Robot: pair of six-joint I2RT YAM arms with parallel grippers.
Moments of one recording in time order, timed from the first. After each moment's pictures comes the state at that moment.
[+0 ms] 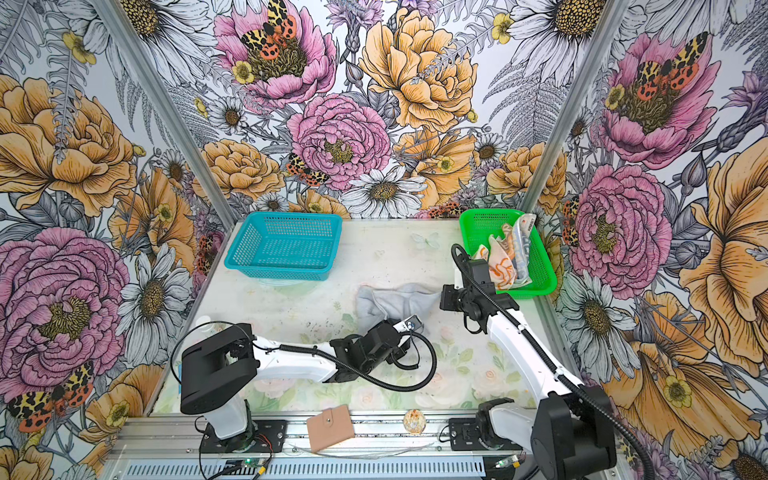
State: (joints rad) left arm -1.19 1.73 0.88 0.23 -0.41 0.11; right arm 0.18 1.21 0.84 -0.53 -0.14 0.27
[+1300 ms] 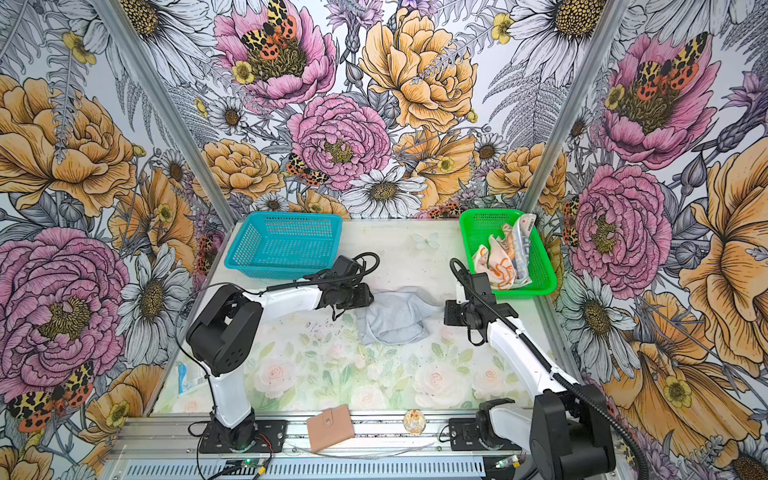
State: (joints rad) left arm -0.63 1.91 1.20 -0.26 0.14 -0.67; right arm 0.15 1.18 0.72 -0.53 -0.16 0.20
